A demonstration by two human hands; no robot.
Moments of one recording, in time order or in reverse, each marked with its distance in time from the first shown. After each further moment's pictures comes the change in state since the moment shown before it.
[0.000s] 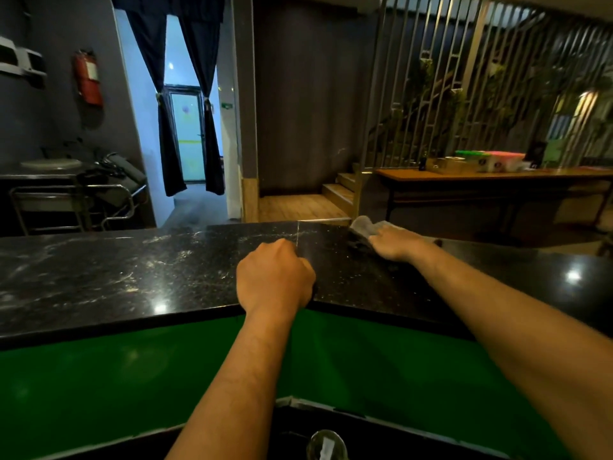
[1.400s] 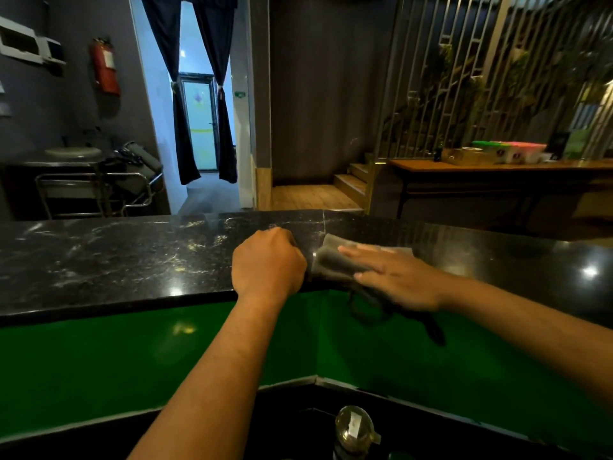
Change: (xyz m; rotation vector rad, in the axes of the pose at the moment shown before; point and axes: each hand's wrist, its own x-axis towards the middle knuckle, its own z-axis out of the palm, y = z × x) left_hand 0.001 -0.056 -0.025 0.007 0.002 0.026; right_hand -0.119 -0.054 0.040 0.017 -0.037 -0.601
